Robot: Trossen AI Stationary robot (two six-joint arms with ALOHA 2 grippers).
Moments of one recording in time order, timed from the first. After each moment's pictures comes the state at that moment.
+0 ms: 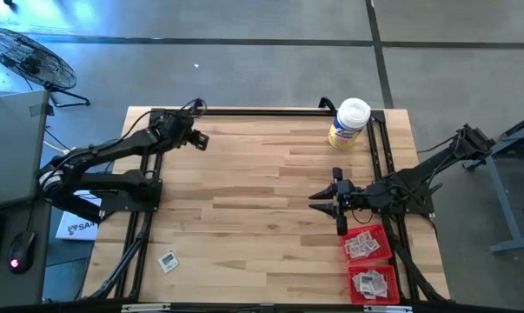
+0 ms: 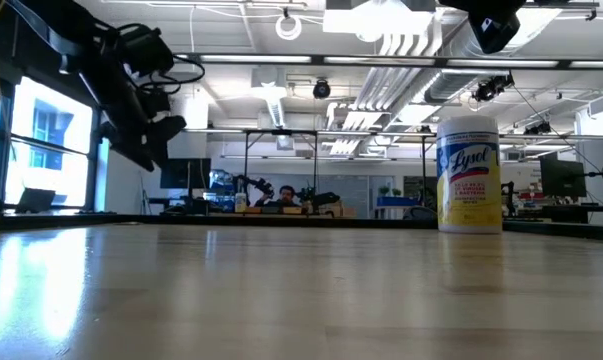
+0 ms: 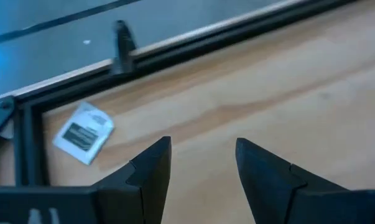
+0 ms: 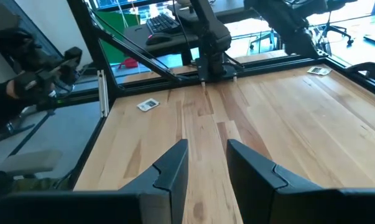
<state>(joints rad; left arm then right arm) 0.67 1.03 0.58 -0.35 -0.38 -0.35 0.48 0.95 0.59 0.12 0.46 0.31</state>
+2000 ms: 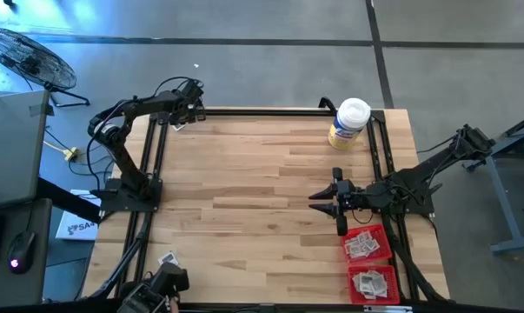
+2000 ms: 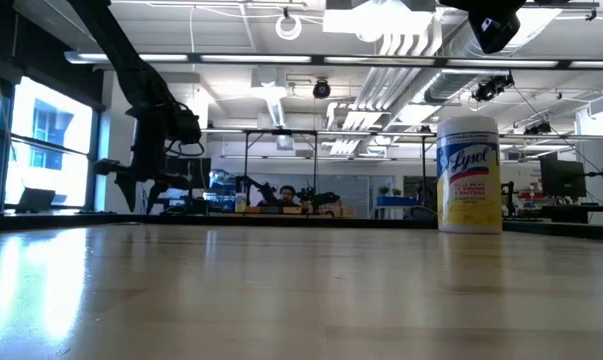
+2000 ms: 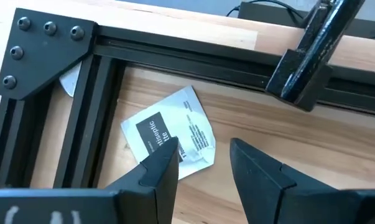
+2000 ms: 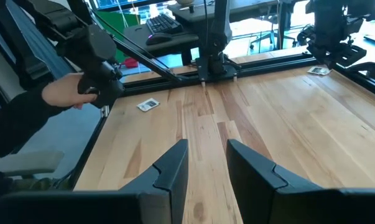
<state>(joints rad) 1.05 1.70 1.00 -0.59 -0.40 -0.69 0.48 0.95 0.59 0.12 0.46 0.31</state>
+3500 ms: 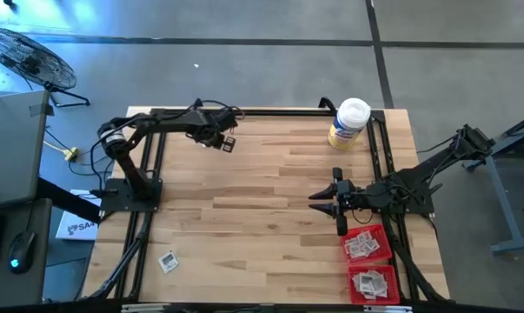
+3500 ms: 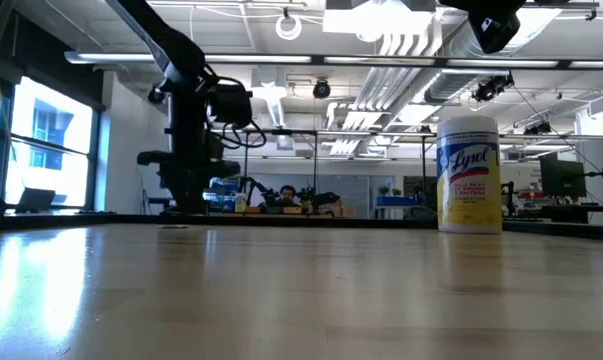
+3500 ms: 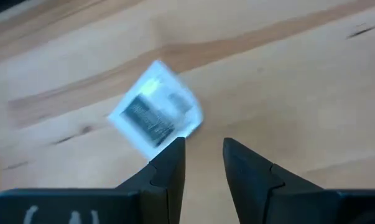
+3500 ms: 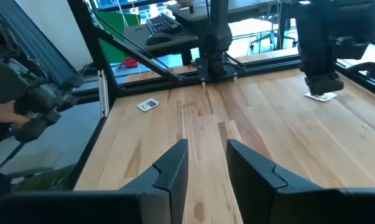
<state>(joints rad) 0.57 1.70 1.06 -0.72 -0.32 -0.65 0.48 0.95 0.59 0.12 0.46 0.31</state>
